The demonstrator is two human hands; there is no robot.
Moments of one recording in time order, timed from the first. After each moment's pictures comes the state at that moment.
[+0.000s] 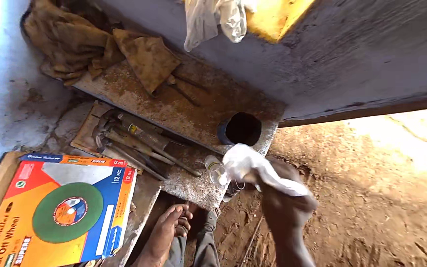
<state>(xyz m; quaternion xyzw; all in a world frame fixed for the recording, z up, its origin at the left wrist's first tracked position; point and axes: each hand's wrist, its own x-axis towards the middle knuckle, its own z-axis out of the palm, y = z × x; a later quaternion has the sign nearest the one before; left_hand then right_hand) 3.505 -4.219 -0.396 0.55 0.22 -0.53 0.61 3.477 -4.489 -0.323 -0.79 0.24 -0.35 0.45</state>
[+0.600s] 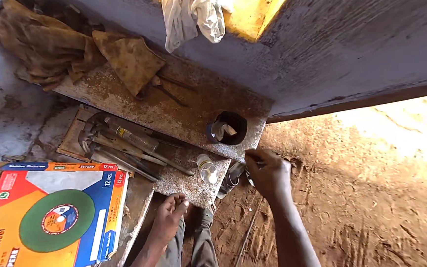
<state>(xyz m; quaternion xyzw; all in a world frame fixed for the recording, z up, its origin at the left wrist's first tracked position) 3.504 -4.248 -0.412 0.69 0.08 -0.45 0.57 3.470 -4.539 -0.340 -0.88 0.37 -0.01 0.30</state>
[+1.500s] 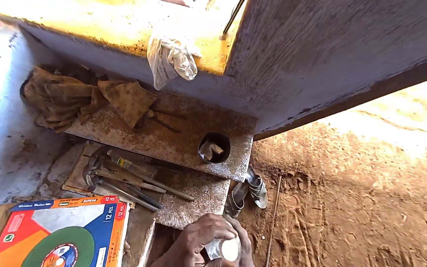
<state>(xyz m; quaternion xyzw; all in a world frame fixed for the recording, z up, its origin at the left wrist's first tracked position) 3.533 -4.332 -0.339 0.51 -0.48 -0.30 0.64 3.386 -4.436 -0.391 -0.73 0.15 -0.28 0.61</state>
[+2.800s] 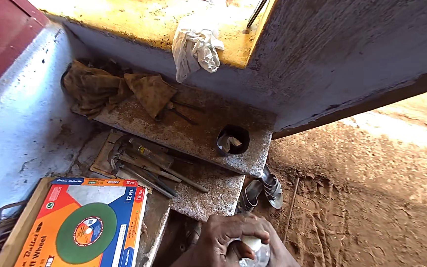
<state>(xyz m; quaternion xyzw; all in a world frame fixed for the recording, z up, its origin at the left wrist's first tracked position) 3.517 -4.331 -0.303 0.47 -0.42 -0.33 0.71 3.385 -4.474 -0.351 -0.70 0.01 -0.07 0.71</state>
